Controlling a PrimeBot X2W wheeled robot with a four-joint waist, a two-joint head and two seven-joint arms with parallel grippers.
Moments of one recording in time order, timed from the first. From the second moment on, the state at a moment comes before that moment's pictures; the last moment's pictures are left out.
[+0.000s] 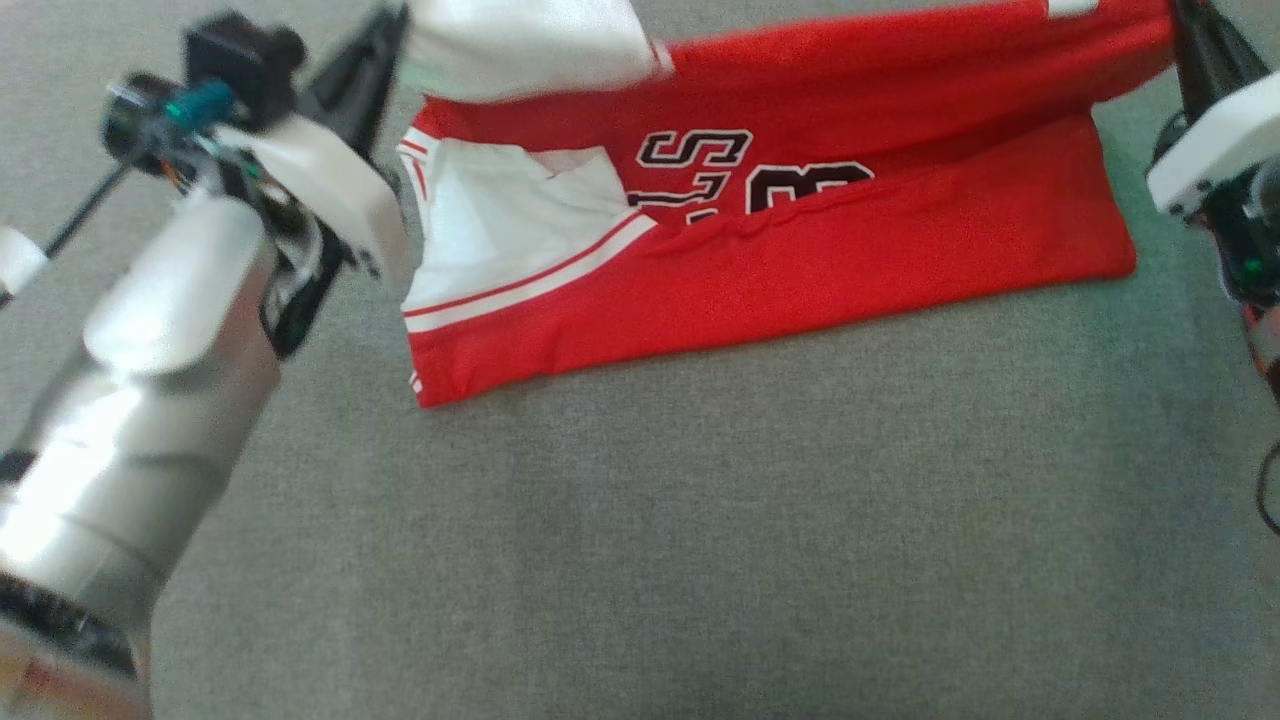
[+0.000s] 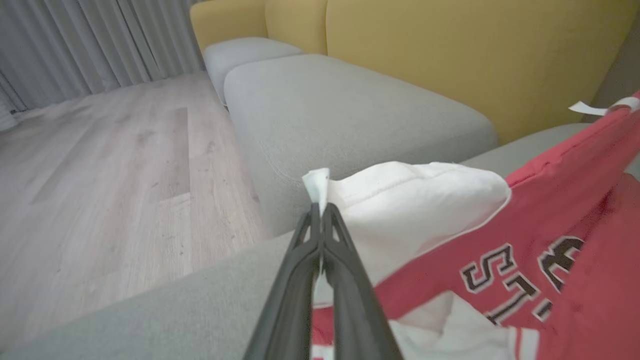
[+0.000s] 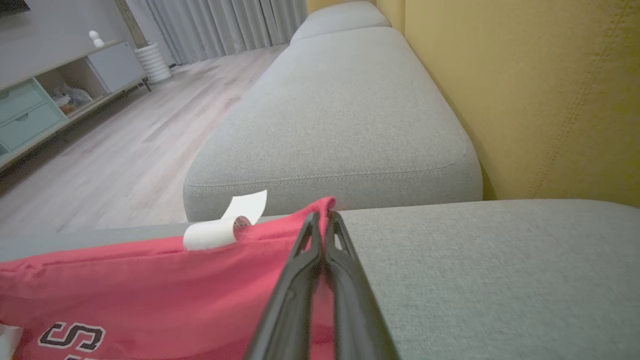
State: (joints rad) left arm -1.06 0.33 -0.87 0.81 -0.71 -0.13 -0.12; right arm -0.96 -0.45 0.54 0.91 0.79 0.13 -0.07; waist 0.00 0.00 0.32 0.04
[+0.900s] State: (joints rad) left arm -0.77 0.59 -1.04 0.32 -0.87 -0.08 0.33; right arm -0.85 -0.66 0.90 0.79 0.91 0.13 0.22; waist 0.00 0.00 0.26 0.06
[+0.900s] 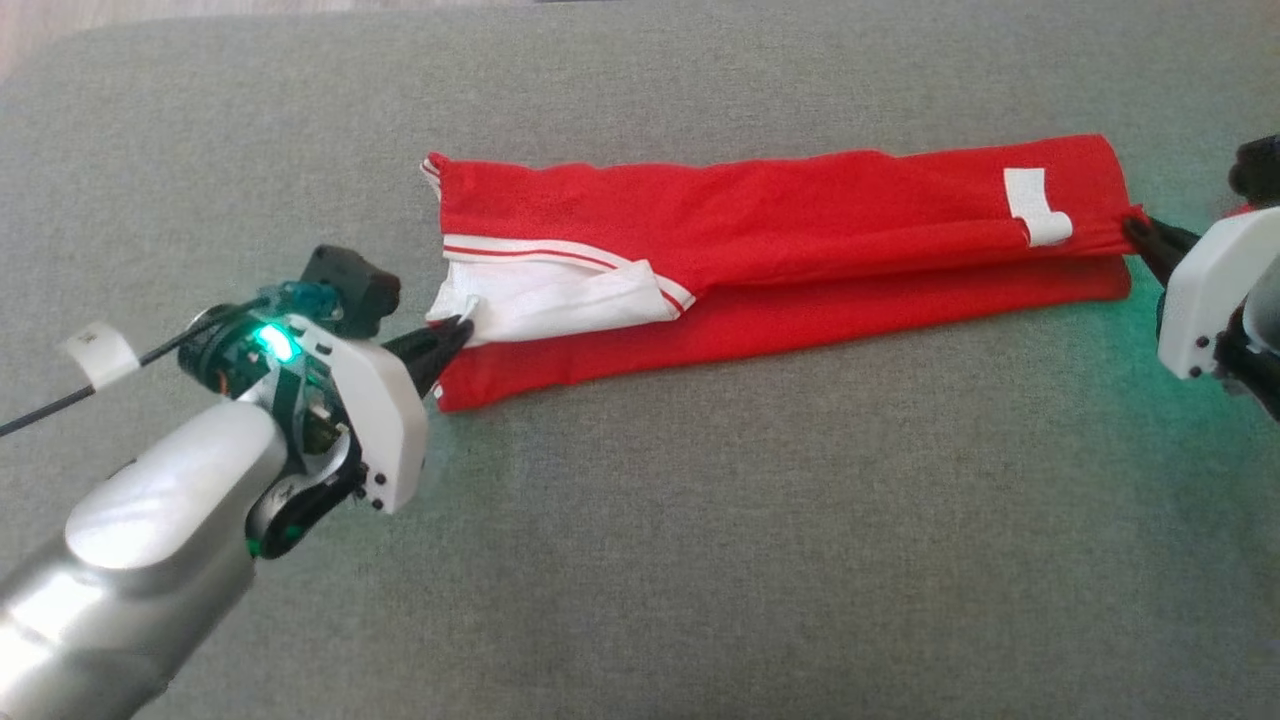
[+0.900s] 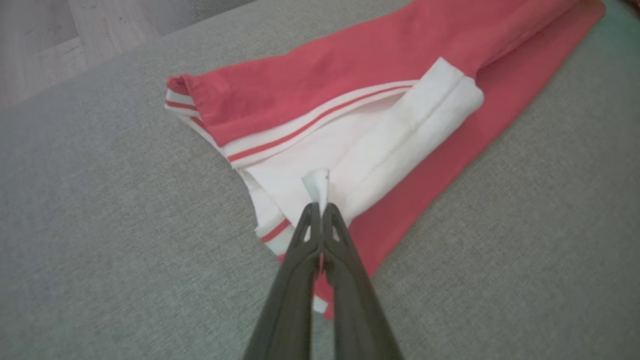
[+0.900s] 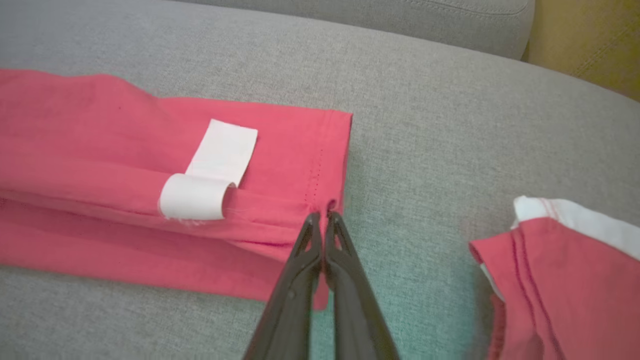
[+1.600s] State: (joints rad) left arm -0.73 0.52 -0.89 0.34 -0.90 0.11 0.06; right arm -0.88 -0.63 0.78 0.88 1.10 0.13 -0.03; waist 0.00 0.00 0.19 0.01
